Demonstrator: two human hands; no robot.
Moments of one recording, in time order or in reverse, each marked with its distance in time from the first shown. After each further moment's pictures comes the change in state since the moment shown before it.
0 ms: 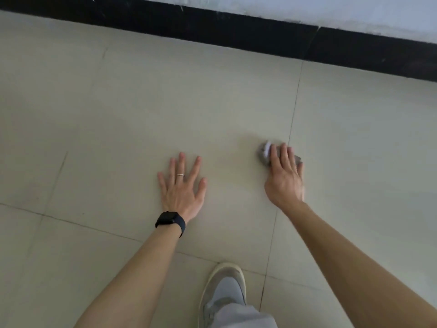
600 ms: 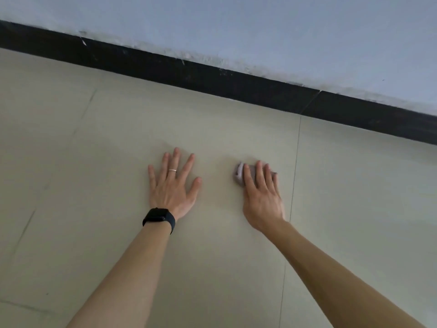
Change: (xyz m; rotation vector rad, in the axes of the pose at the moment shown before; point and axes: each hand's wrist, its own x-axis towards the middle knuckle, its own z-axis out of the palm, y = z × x) left_hand 0.149 -0.006 -0.052 0.017 0.127 0.094; right_hand 0.097 -0.053 0.003 -0.156 0.019 -0.208
